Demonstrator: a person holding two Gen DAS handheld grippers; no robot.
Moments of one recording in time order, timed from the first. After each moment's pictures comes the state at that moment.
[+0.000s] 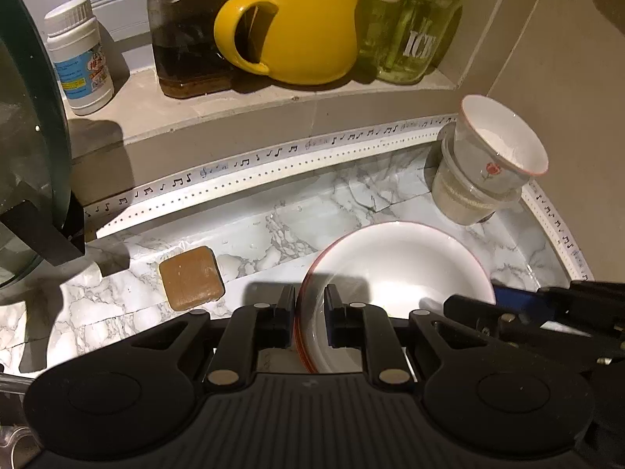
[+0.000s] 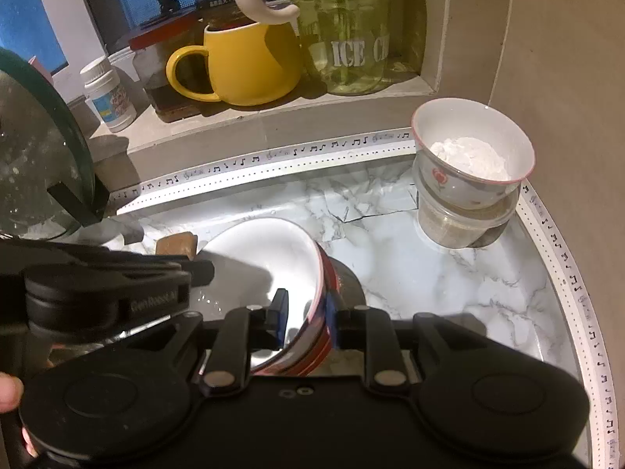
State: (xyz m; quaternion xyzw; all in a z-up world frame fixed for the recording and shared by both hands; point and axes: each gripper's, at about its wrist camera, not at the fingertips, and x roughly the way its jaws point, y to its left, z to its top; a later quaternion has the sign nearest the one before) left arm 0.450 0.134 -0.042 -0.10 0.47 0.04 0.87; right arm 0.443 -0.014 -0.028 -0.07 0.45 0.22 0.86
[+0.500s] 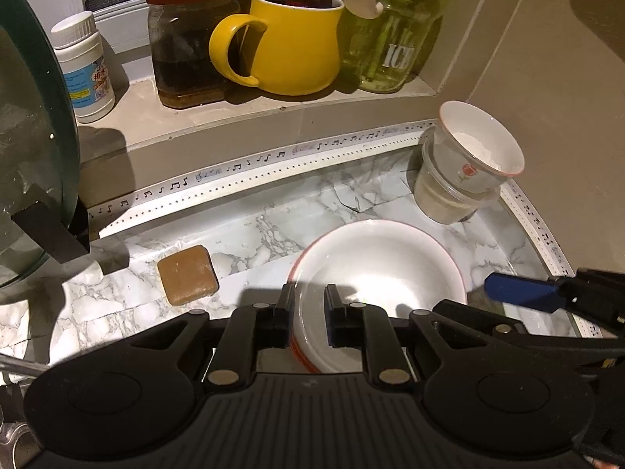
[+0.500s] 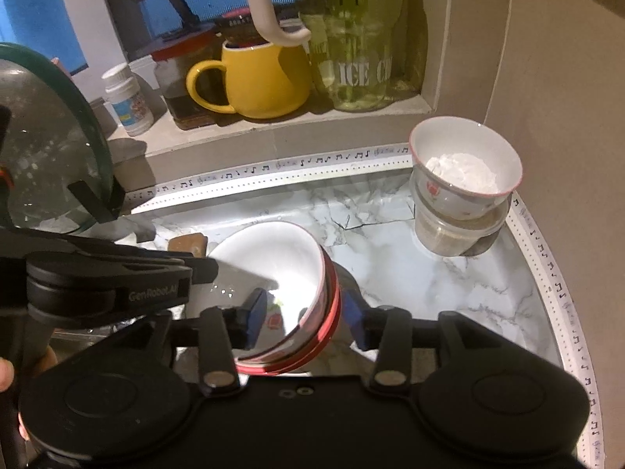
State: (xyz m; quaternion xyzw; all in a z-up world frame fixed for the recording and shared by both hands) left arm 0.435 0.133 -0.028 -0.10 0.47 0.02 0.88; right arm 0.424 -0.024 -0.010 -0.08 0.43 0.24 0.87
